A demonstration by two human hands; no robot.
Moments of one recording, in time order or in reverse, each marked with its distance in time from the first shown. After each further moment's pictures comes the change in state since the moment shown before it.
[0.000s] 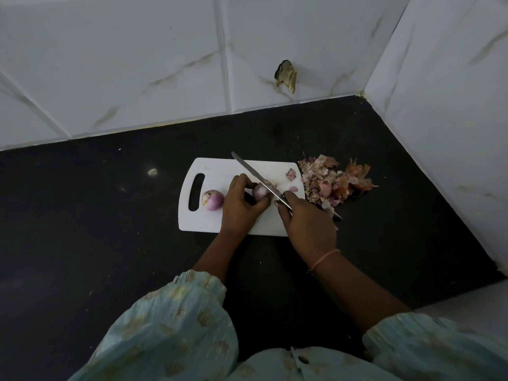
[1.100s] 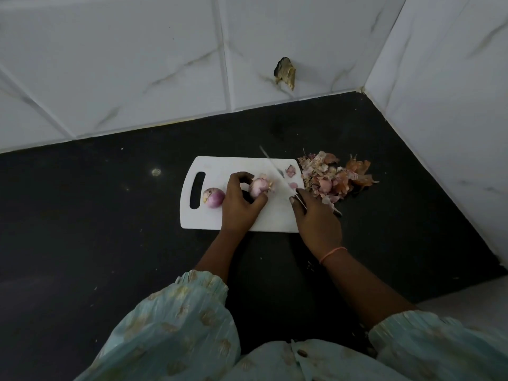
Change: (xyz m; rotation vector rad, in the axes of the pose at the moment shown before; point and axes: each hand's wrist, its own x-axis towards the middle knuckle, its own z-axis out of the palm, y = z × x) left_hand -0.007 0.003 -0.002 -0.067 0.033 -0.106; right_hand -0.001 0.029 0.013 0.324 -0.038 0.186
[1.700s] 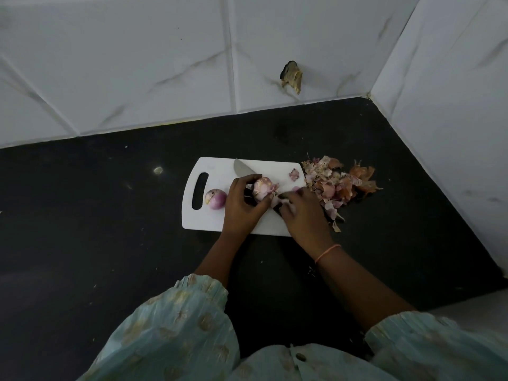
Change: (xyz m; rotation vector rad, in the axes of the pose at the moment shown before) left_hand 0.000 0.000 -0.001 -0.035 -0.001 0.088; right_hand 0.015 -0.015 0.011 0.045 -0.018 -0.204
